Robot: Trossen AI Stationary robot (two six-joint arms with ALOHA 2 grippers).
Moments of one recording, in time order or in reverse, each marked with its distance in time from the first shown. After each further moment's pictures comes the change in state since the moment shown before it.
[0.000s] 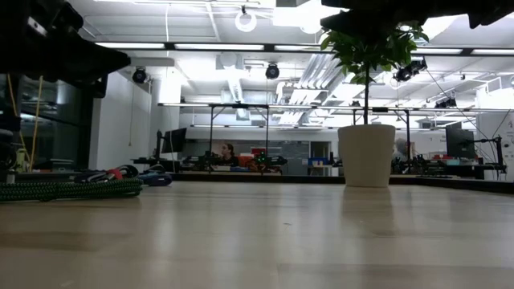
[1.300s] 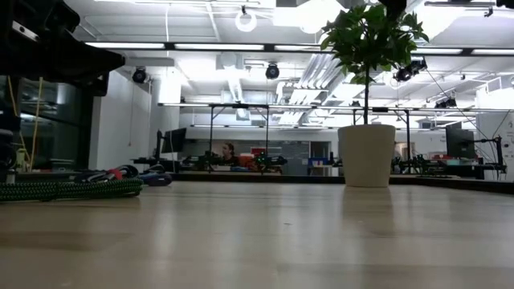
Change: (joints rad) left arm -0.001 -0.006 0.000 -0.049 0.089 0.081; right arm 0.000 -0.308 0.019 -0.184 -0.056 -0.098
